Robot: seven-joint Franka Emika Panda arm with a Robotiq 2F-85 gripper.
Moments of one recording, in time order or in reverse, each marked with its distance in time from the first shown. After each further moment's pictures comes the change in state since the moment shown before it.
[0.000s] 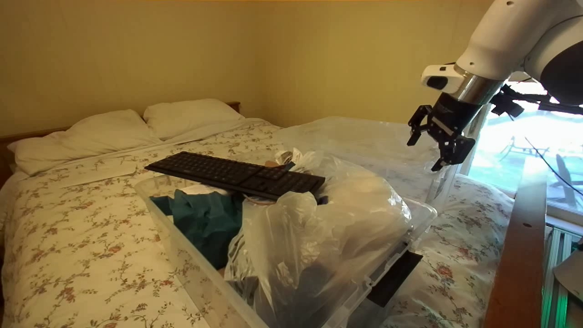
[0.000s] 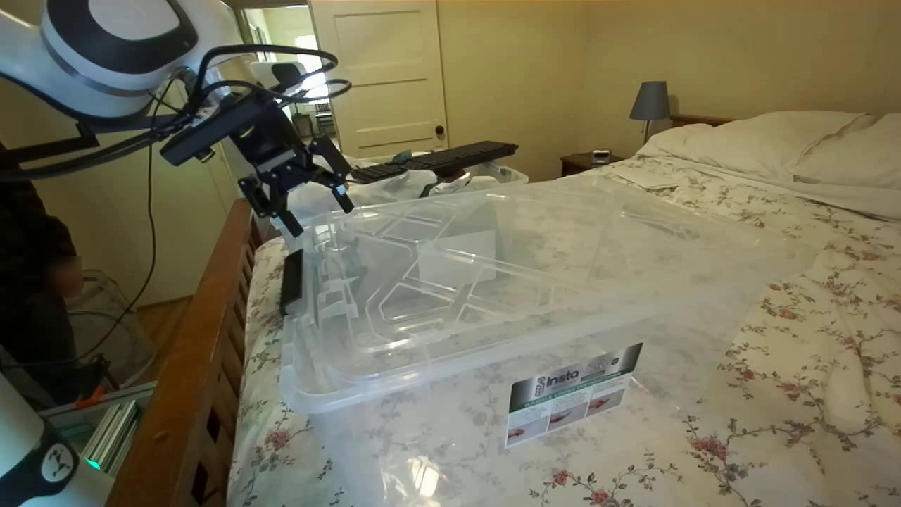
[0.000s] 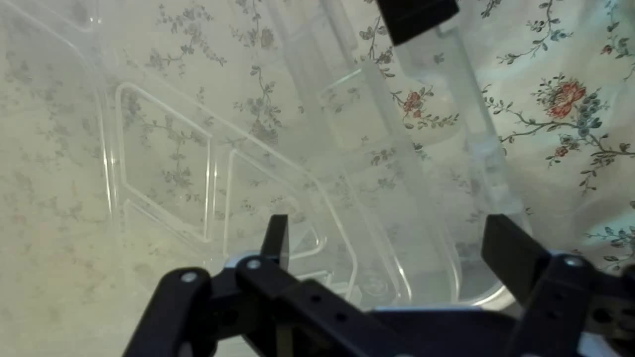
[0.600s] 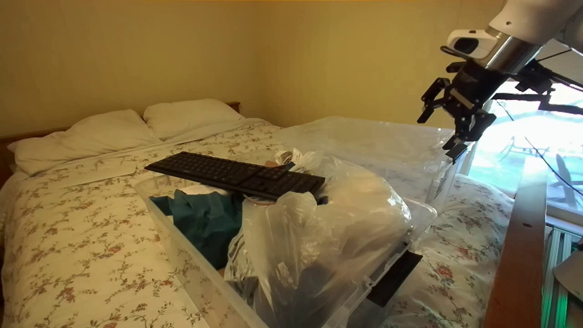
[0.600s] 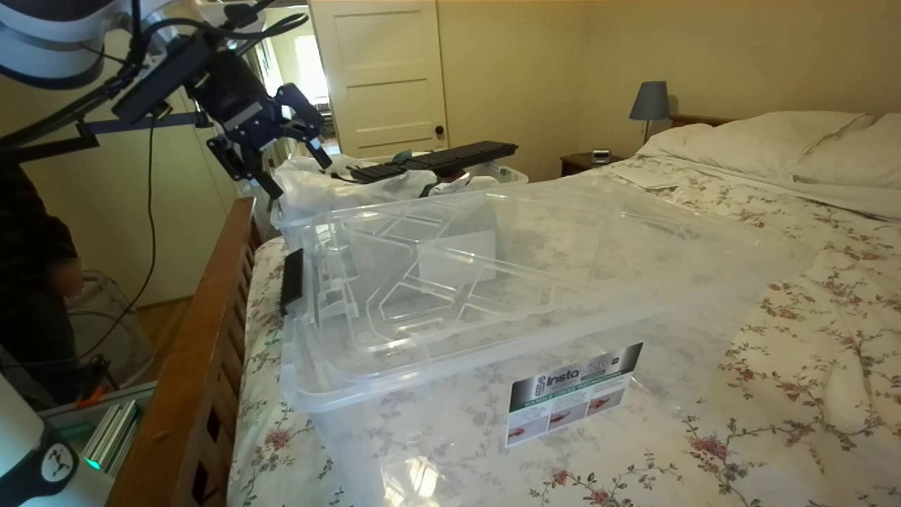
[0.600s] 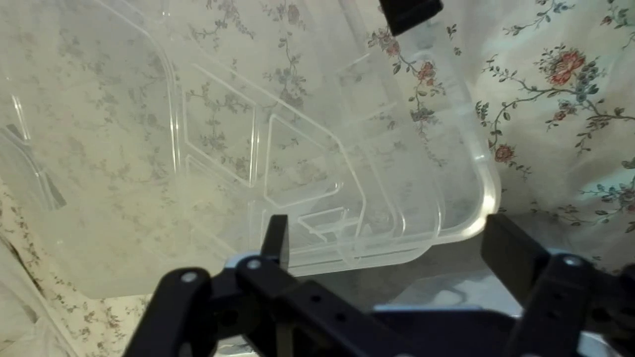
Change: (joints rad) arm 0.051 -0.178 -0.019 0.001 0.041 -0.073 -0.029
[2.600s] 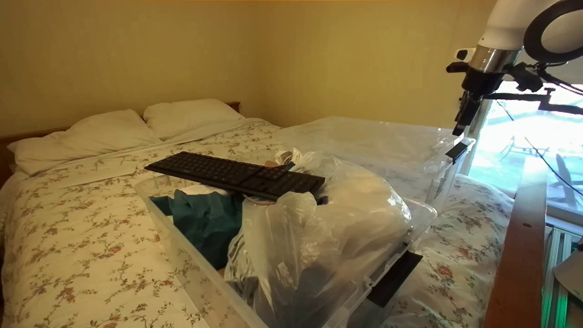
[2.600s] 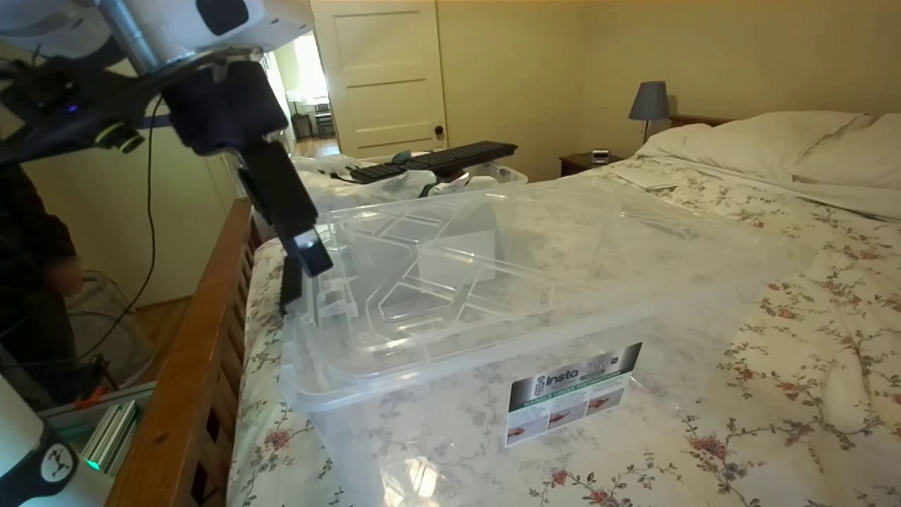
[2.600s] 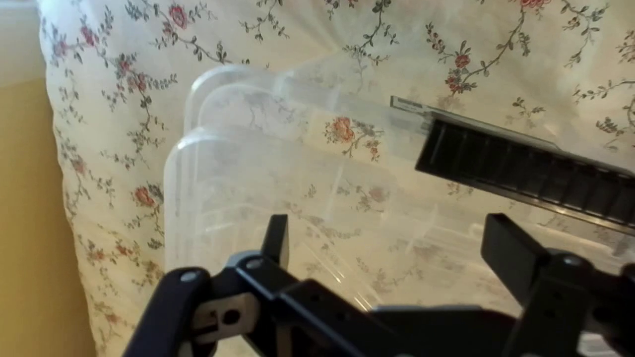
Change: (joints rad) arm -0.408 -0.015 -0.184 -0.013 0.039 -0.122 0.261
